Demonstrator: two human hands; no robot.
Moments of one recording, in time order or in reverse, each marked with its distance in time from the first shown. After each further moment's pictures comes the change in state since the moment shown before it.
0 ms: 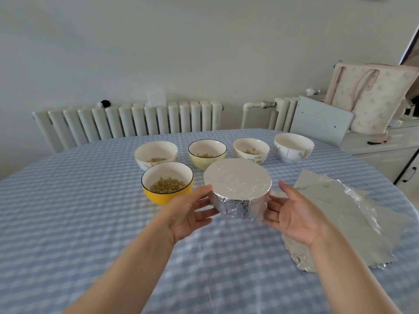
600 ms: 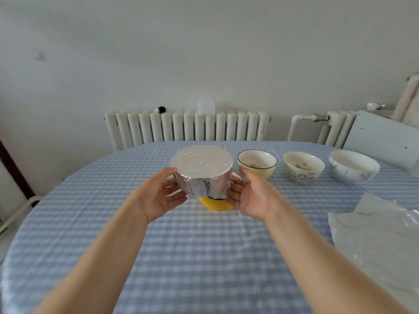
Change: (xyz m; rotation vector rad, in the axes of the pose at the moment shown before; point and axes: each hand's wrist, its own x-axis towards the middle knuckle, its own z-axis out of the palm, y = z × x) left_hand -0.052 0.070 -0.140 -0.179 0.314 0.194; right_hand 0.082 0.040 0.179 -0.095 -0.177 0.111
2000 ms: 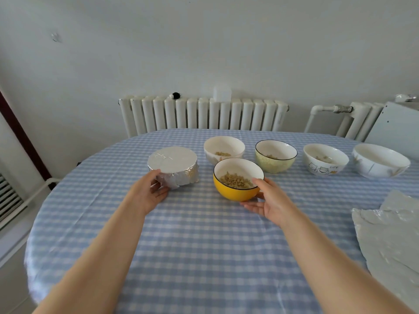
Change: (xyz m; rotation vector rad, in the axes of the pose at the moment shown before) left_hand 0.045 -0.017 -0.085 -0.099 0.357 0.021; right_hand 0.025 0.037 -0.025 -0.290 0.267 -0.084
